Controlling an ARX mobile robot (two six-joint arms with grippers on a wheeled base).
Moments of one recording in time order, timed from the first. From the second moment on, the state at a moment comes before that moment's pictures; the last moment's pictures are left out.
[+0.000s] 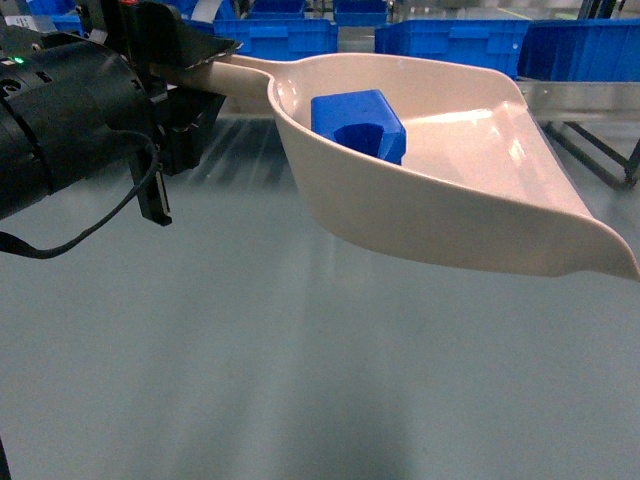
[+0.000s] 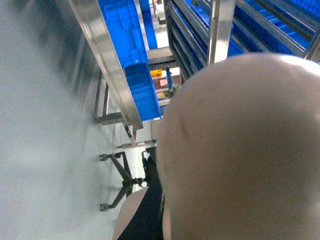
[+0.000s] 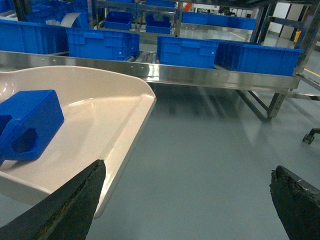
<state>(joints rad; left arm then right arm) -0.29 1.78 0.72 1.18 0.16 -1.44 0.84 0.80 0.23 0.57 0.92 -0.05</state>
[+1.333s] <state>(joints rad) -0.29 1.78 0.72 1.18 0.16 -1.44 0.84 0.80 0.23 0.57 0.92 -0.05</state>
